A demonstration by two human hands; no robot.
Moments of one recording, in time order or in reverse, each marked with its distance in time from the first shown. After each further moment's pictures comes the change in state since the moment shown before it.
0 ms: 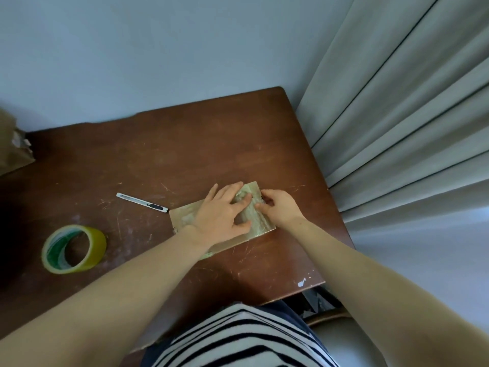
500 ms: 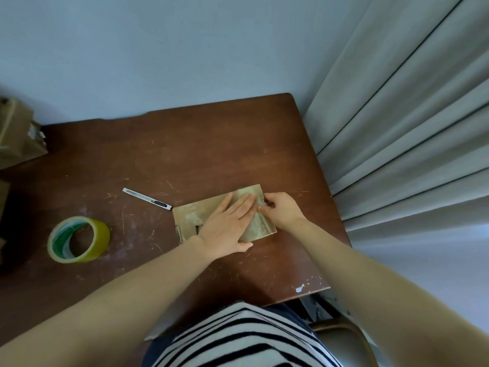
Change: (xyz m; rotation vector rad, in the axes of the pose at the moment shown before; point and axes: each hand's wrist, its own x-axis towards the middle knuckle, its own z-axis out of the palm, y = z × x) left_hand -0.011 0.016 0.011 0.150 -0.105 0.080; right_hand -0.001 -0.008 -0.007 -0.016 -0.067 0.000
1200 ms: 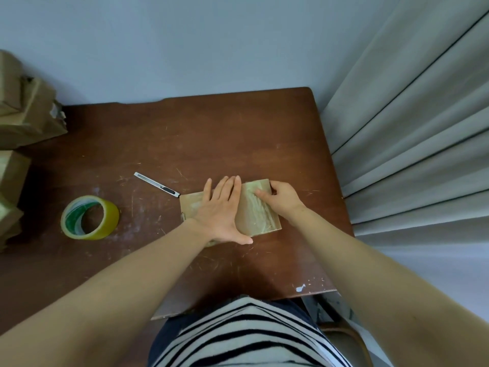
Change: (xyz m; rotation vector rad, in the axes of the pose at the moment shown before) left_hand -0.001 -0.014 -0.003 -0.149 -0.114 -0.352; right_hand 0.026 -0.002 0.006 0.269 -0.040 0.051
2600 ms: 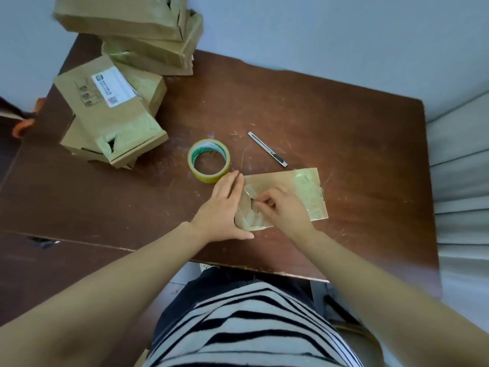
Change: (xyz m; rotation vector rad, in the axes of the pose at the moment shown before) left_hand -0.178 -0.158 0.067 -0.479 0.179 -0.139; right_hand -0.080 -0.081 0.211 -0.509 -0.061 -0.541
